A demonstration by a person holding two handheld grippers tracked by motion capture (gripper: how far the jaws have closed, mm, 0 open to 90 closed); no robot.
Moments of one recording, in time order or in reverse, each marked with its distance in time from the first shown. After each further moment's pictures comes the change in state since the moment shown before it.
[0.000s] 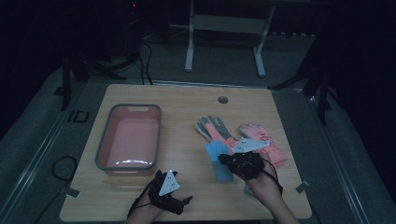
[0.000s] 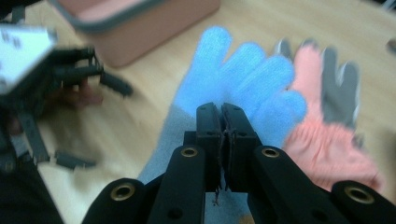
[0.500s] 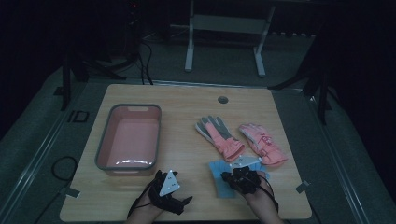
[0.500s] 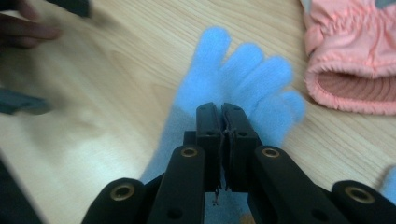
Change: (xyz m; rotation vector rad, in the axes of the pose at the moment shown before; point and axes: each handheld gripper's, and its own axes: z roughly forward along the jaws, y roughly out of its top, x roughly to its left) left arm -0.001 0.000 0.000 0.005 0.003 0.010; right arm -0.002 -0.062 0.043 0.136 -0.038 0.109
